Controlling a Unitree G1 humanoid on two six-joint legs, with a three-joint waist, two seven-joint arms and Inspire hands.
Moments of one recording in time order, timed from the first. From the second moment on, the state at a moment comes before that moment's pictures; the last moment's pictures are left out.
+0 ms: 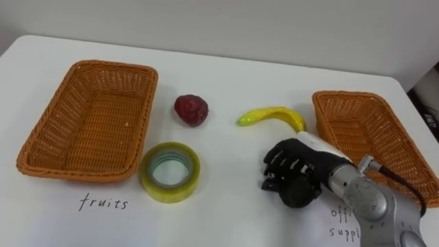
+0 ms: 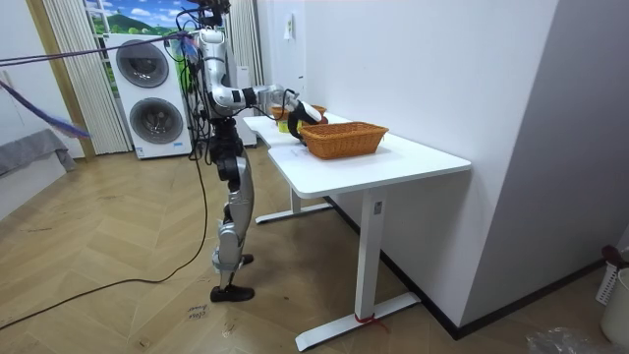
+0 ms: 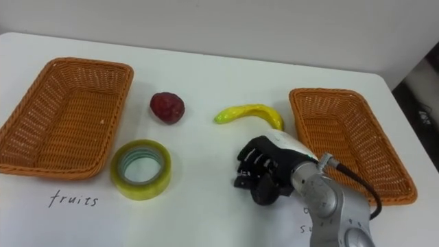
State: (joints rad) left arm 0.24 0.22 0.10 0.97 0.36 0.17 0.24; right arm 0.08 -0.27 0.13 -0.24 -0.86 0.33 0.66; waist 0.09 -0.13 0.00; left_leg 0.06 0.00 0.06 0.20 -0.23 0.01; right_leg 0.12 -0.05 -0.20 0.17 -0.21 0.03
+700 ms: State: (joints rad) left arm 0.23 0.22 0.10 0.97 0.36 0.17 0.27; right arm 0.09 -0.27 0.13 -0.25 -0.87 0.33 0.68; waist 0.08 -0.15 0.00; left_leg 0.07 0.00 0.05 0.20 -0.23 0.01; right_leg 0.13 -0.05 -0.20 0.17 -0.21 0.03
